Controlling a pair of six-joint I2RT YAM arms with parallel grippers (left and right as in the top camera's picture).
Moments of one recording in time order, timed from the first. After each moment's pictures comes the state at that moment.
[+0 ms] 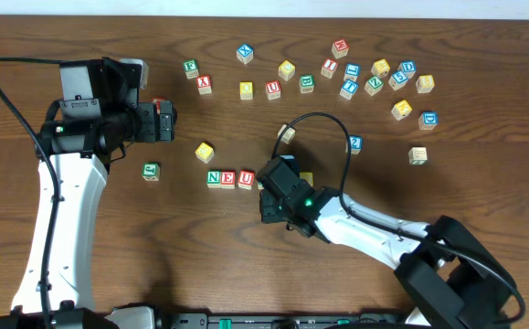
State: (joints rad) left arm 0.08 1.43 1.26 -0.76 0.24 0.09; right arm 0.82 1.75 0.89 -0.24 0.01 0.72
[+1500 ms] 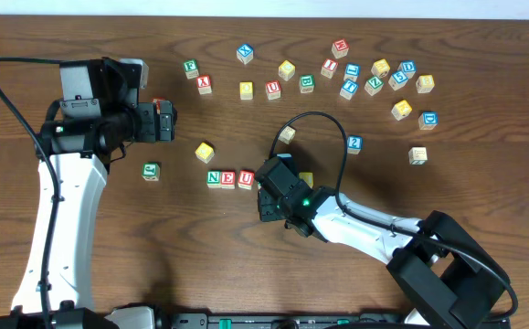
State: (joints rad) left arm 0.08 1.43 1.26 -0.76 0.24 0.09; right arm 0.82 1.77 0.89 -0.20 0.03 0.69
